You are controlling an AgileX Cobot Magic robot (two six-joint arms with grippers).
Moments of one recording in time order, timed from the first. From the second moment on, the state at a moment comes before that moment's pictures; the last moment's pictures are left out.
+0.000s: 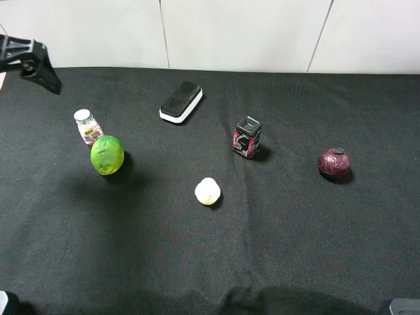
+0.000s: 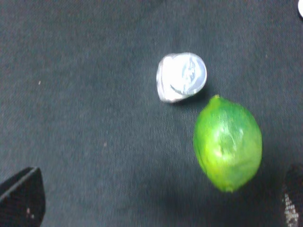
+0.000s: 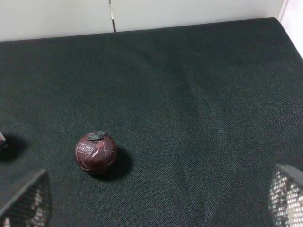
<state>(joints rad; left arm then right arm) -0.05 1.40 -0.96 -0.06 0.71 -0.04 -0.02 -0.01 -0.50 -0.06 1.03 0.06</state>
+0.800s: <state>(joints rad) -0.05 1.68 -0.98 -0.10 0.49 -0.04 -0.02 -0.01 -0.50 -0.06 1.03 0.06</state>
